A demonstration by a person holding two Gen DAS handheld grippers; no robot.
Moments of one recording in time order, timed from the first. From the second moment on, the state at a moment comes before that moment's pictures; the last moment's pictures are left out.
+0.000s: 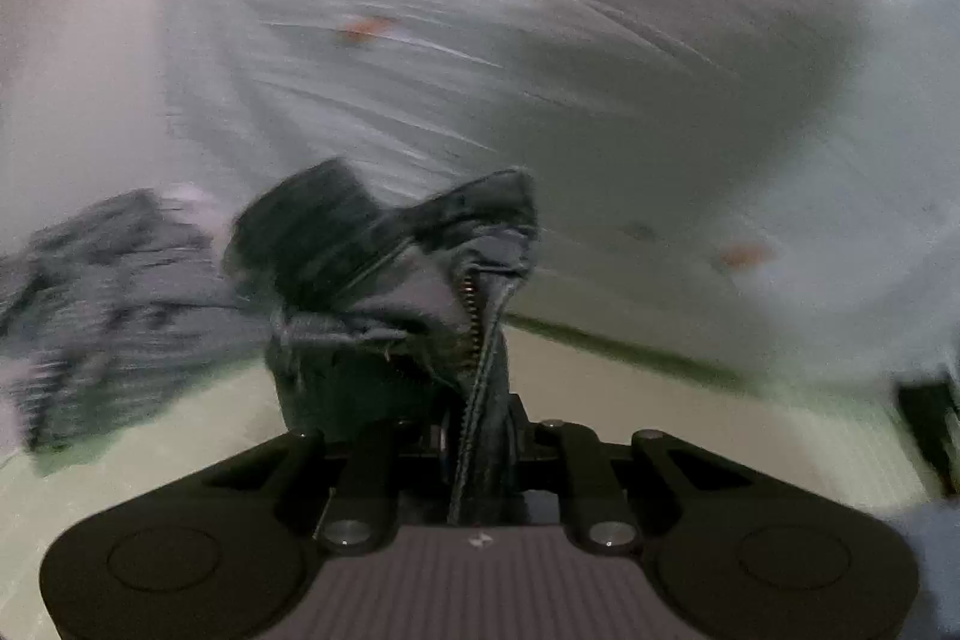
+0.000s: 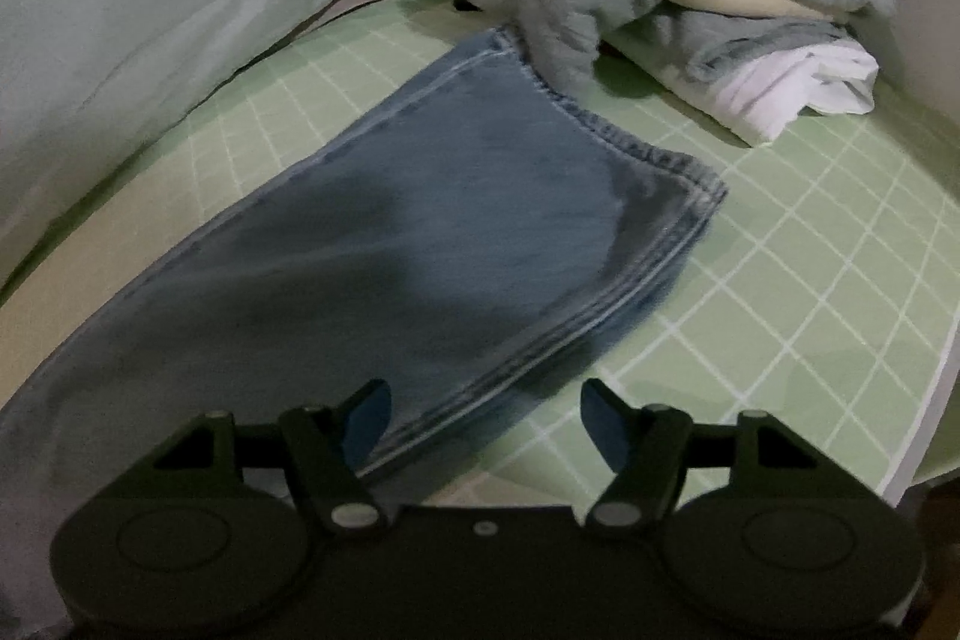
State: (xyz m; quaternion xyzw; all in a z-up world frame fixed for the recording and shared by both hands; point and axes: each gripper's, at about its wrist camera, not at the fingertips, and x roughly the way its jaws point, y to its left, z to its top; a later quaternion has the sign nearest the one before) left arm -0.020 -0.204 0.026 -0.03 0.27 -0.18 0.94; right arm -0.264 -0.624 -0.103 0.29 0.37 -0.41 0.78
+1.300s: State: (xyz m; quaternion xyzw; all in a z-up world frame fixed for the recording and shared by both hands) left arm 0.021 -0.336 -0.085 -0.02 0.52 -0.16 0.84; right arm -0.269 -0.712 -0.124 0.30 0.36 -0.44 0.77
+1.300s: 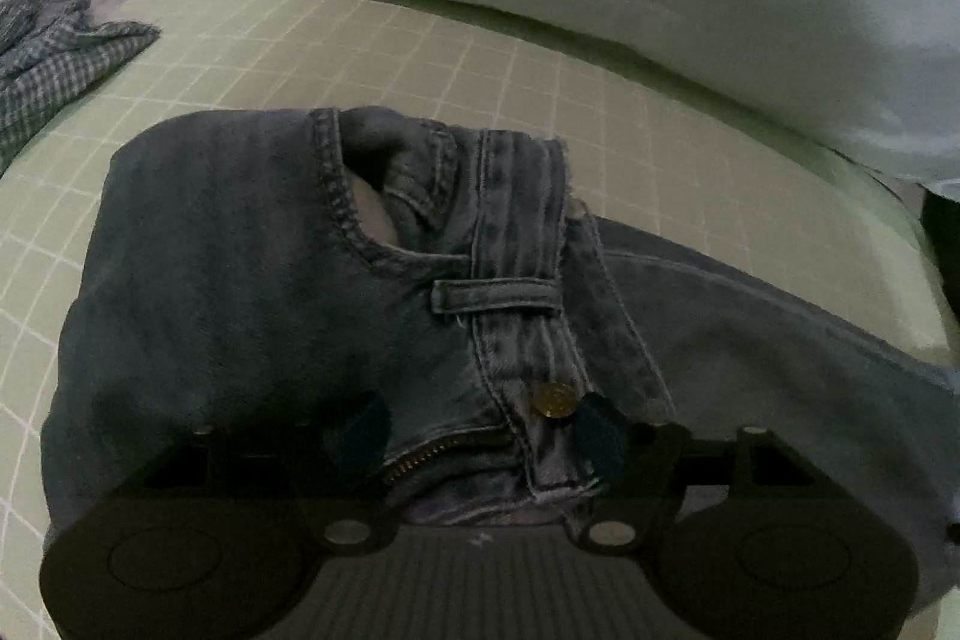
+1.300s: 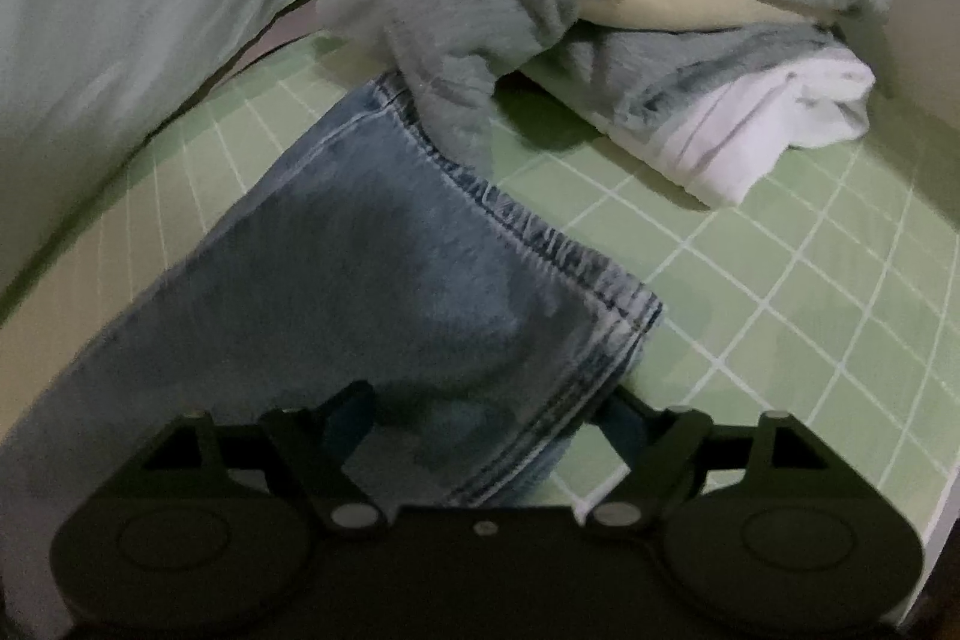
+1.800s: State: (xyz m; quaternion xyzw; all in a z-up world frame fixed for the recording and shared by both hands) left arm 0.024 -0.367 -0.092 0.05 0.54 -0.15 0.82; right arm -0.274 -0.723 -0.124 0.26 0.36 -0.48 0.76
